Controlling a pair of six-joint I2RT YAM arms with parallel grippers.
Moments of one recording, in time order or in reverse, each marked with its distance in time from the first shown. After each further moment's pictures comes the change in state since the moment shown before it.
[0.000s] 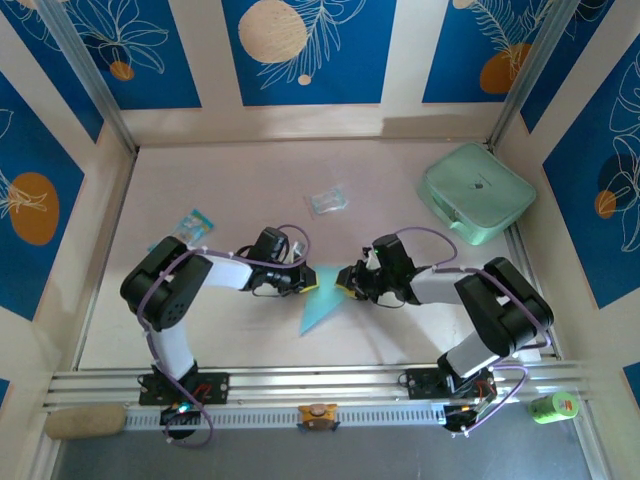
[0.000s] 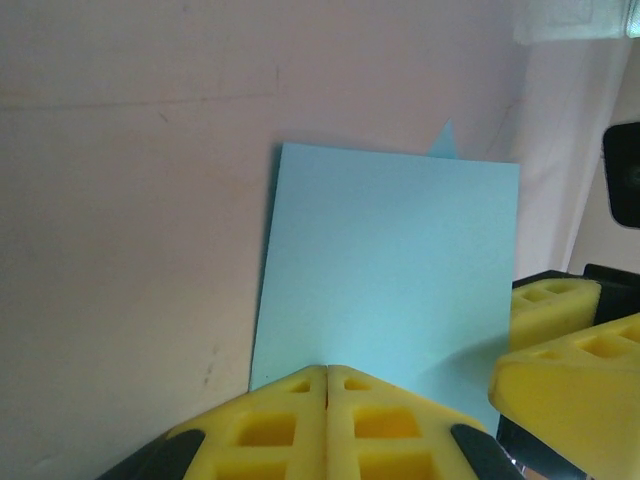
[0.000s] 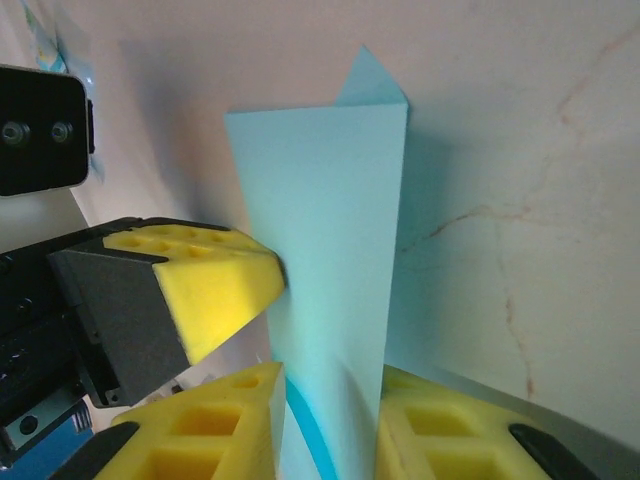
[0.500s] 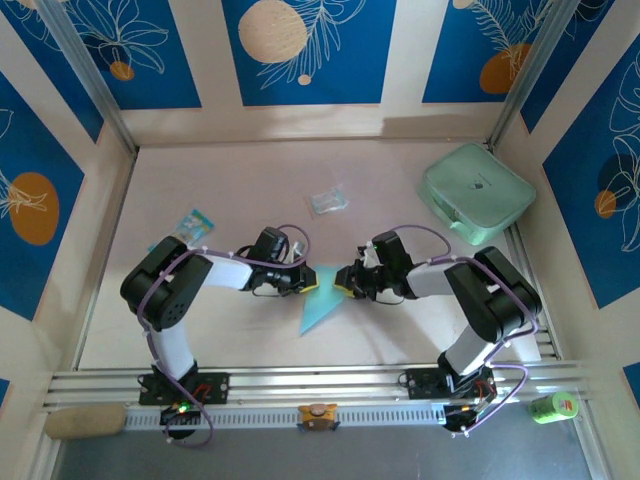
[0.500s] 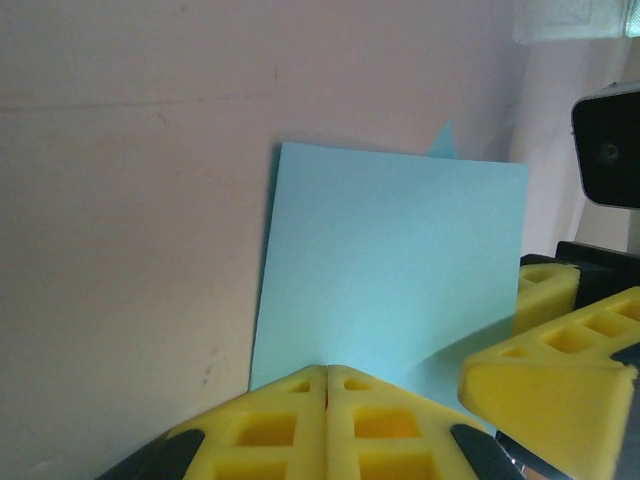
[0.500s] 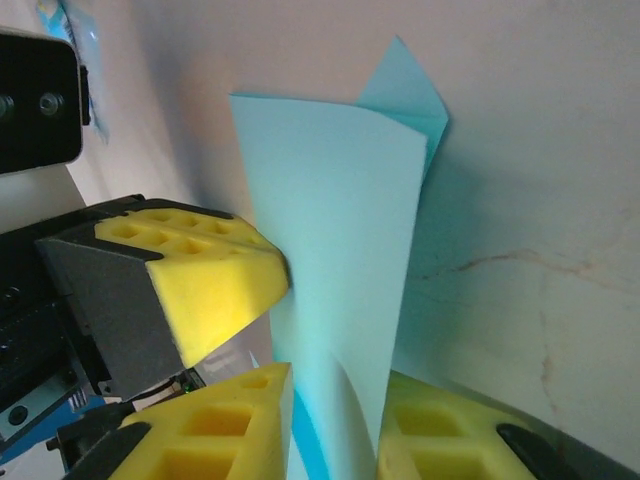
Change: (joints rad) left arm 0.000 0.000 0.000 0.001 0.003 0.000; right arm -0.024 0.089 0.035 0.026 -0.104 -0.067
